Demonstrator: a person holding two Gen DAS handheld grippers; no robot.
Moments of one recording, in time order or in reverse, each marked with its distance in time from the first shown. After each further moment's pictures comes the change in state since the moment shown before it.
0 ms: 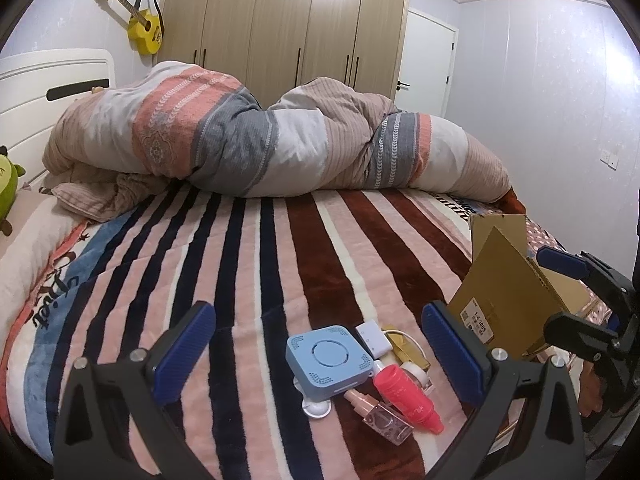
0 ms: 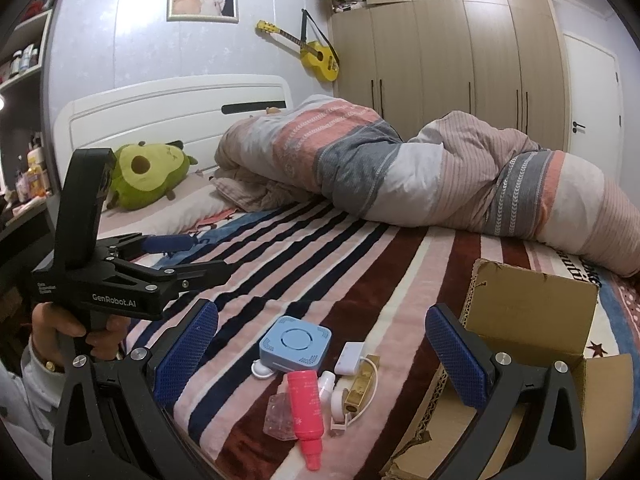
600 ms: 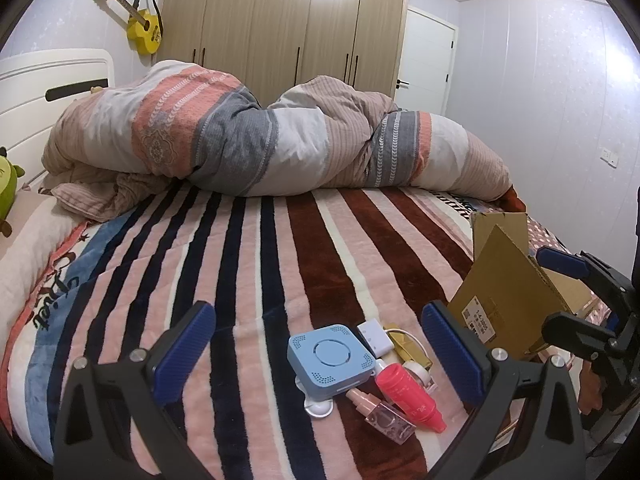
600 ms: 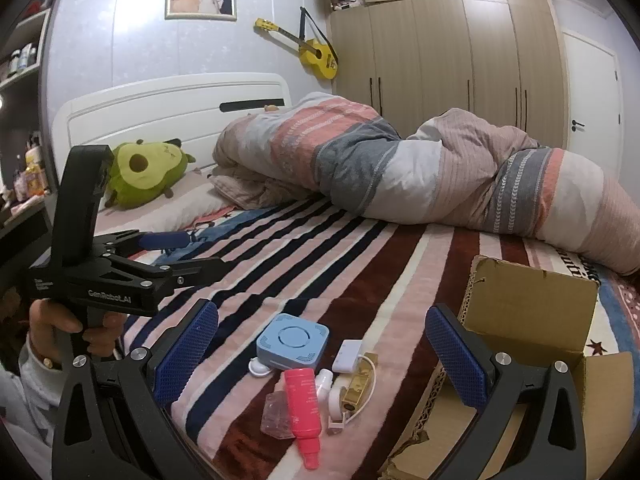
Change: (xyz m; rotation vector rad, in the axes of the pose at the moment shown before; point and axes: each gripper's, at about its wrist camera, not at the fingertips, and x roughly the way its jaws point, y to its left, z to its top) left arm 0.000 0.000 -0.001 -0.001 0.002 -0.003; right arm 0.003 0.002 -0.007 -0.002 0.003 -0.017
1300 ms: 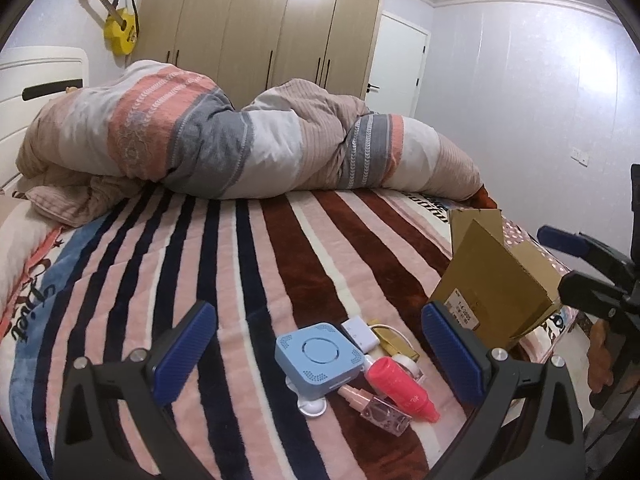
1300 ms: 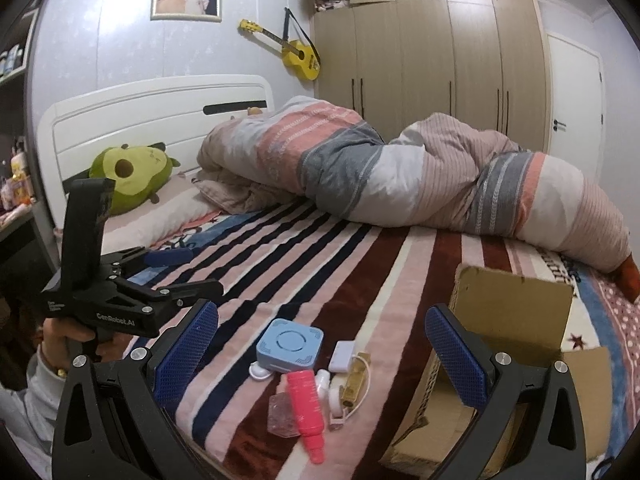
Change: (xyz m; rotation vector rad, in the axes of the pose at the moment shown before) left arm -0.001 0.013 -0.006 0.037 -0.020 -0.121; right arm -0.022 0.015 0.018 0.034 0.011 -0.072
